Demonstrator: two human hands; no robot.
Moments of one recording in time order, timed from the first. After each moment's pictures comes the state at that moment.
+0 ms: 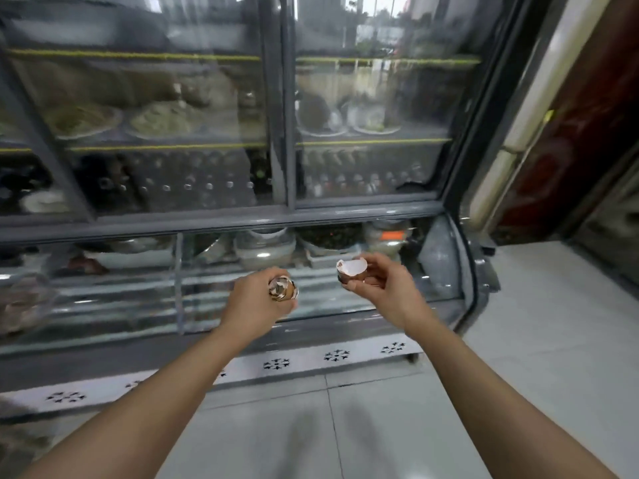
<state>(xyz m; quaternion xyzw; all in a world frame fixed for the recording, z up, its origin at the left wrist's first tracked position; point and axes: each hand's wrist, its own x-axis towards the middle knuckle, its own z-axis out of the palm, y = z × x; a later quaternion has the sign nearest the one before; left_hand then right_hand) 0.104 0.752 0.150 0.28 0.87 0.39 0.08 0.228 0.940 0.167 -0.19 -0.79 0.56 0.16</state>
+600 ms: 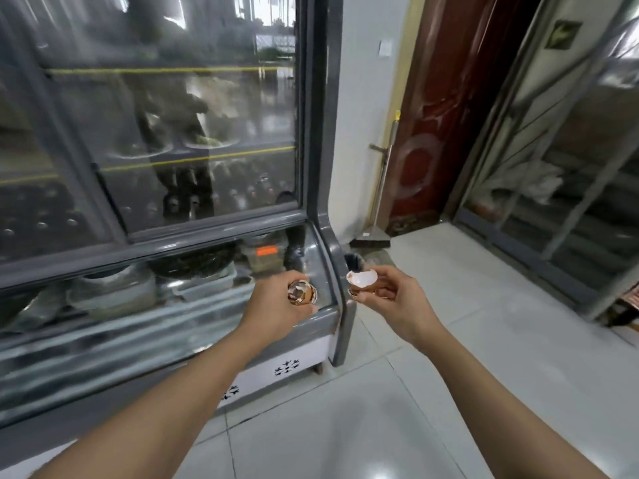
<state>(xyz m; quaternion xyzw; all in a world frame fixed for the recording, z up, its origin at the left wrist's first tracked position) 0.278 1.099 0.164 0.43 0.81 0.38 0.15 0.447 1.232 0.172 -0.29 -0.76 0.52 0.25</state>
